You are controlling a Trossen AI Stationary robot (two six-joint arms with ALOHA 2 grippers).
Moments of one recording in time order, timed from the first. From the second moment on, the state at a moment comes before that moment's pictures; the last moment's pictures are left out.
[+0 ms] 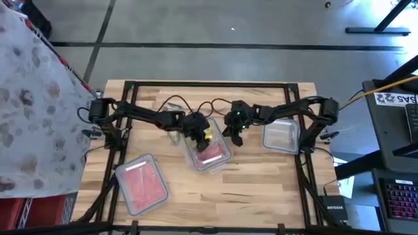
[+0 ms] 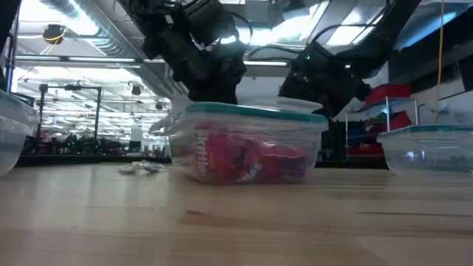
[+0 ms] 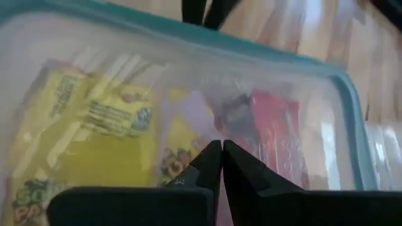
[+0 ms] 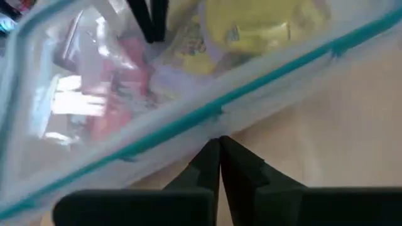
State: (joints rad) left arm 0.11 1.83 1.02 -0.11 0.13 -0.48; right arm -0.30 1.73 0.74 0.20 -0.55 0.00
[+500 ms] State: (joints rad) left arm 0.10 1.76 1.08 -0.15 0.03 -0.50; right arm -0.32 1.36 0.74 -0.01 -0.41 0.09
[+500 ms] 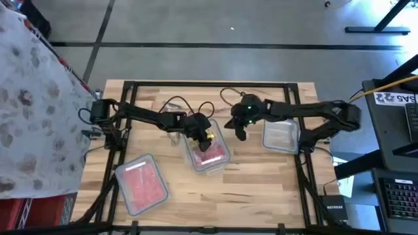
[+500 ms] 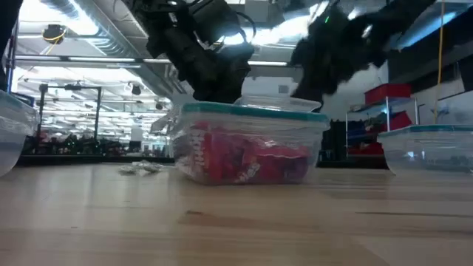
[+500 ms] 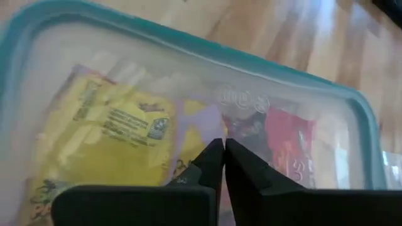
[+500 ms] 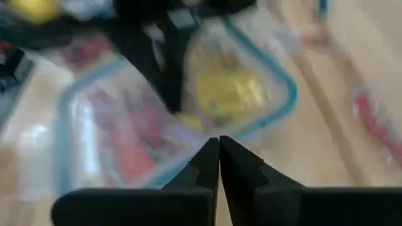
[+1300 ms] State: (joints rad) left arm 0.02 1.68 1.15 -0.73 -0.11 -0.68; right arm -0.10 1.24 0.74 -0.07 -0.24 0.42
